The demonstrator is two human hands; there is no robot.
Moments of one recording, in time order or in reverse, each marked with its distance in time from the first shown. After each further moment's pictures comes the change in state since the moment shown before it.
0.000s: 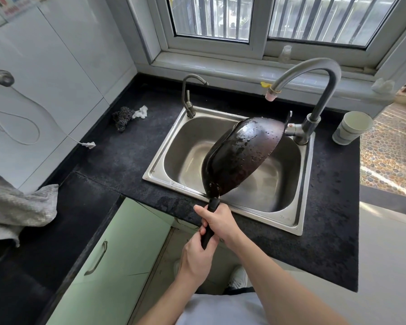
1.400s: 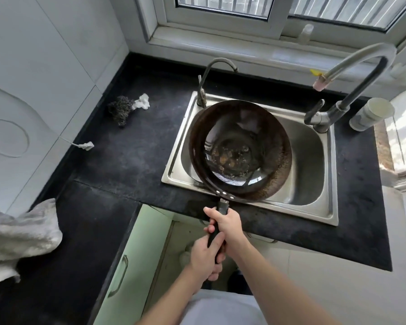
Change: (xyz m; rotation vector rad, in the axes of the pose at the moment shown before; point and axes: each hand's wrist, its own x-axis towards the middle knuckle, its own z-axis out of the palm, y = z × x) left_hand 0.057 -0.037 -0.105 -0.444 -0.511 -0.362; right_hand 0.042 0.013 0.114 0.414 0.375 0.237
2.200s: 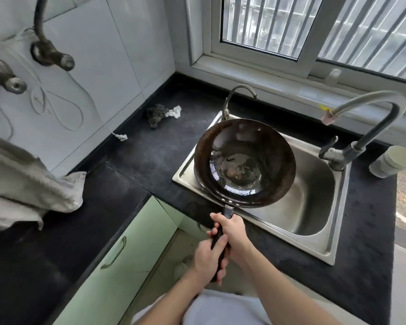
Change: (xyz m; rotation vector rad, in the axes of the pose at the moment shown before) left_hand -0.013 -0.004 0.062 -0.019 0.206 0.235; right_hand -0.015 -0.036 -0.034 -0.137 -0.184 0.012
